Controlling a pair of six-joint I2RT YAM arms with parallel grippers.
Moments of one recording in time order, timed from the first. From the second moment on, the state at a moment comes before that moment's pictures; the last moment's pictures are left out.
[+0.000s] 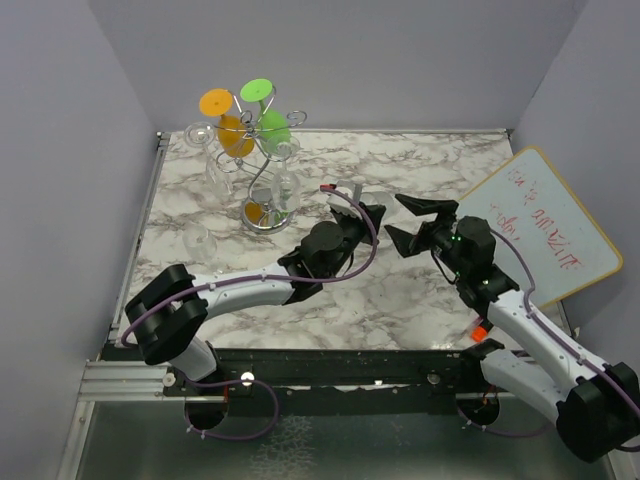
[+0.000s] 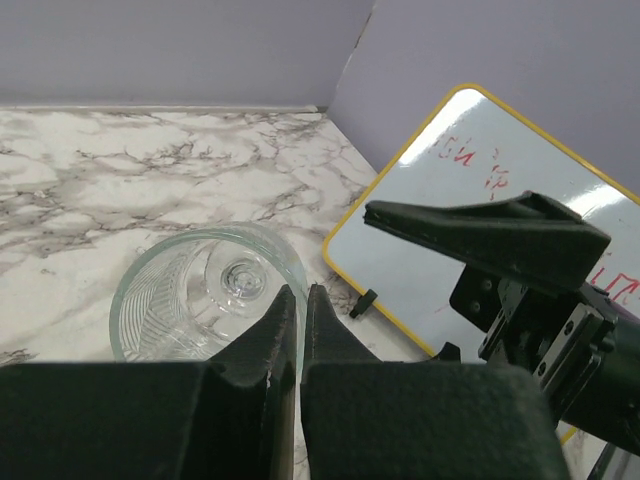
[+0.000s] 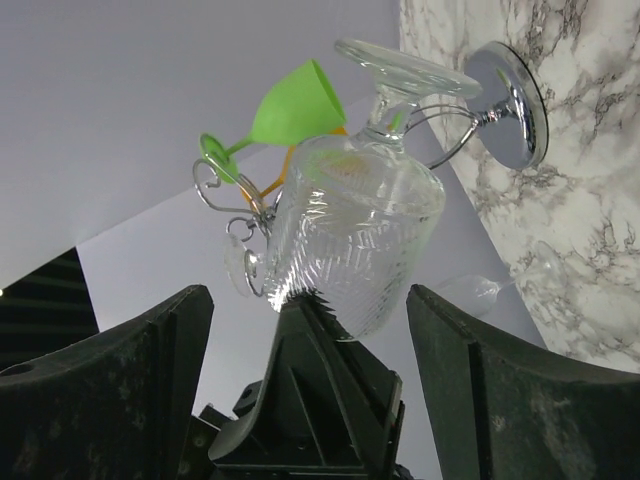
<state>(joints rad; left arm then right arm) -1.03 1.54 0.92 0.72 -0.41 -0.38 0.40 0.90 0.51 0.18 -0.11 1.90</state>
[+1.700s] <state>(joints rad) -1.02 1.33 0.85 0.68 -0.28 -0.41 0.40 0.99 0.60 0.20 -0.02 1.34</state>
